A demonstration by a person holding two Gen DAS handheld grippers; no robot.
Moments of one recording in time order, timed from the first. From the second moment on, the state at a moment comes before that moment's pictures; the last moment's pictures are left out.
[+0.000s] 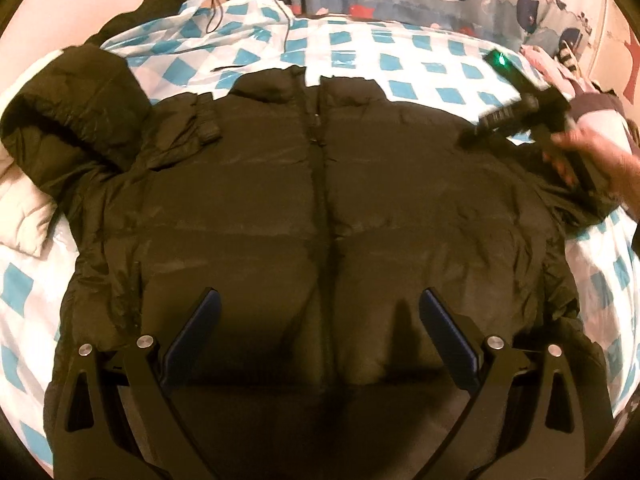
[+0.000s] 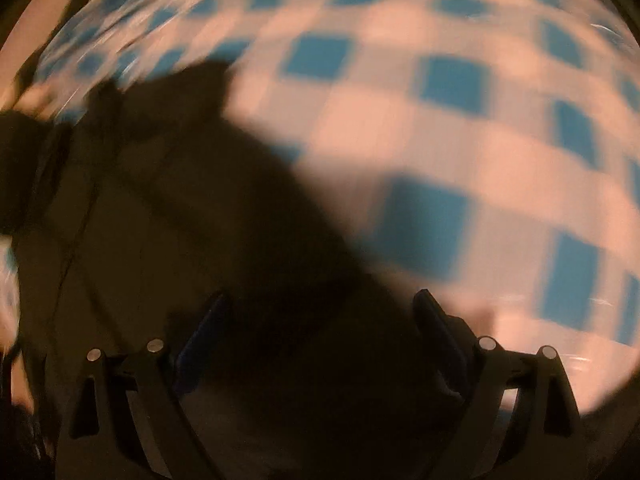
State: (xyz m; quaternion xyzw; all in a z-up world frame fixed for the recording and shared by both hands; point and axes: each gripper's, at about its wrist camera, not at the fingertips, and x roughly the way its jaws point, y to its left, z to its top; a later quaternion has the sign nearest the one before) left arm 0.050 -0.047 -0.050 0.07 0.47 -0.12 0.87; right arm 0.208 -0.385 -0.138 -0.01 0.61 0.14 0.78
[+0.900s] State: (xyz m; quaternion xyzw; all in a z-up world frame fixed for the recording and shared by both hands) left arm 0.133 -0.038 -0.074 0.07 0.47 -0.09 0.87; right arm 0.123 -0.530 0.011 0.11 0.37 -0.07 0.92
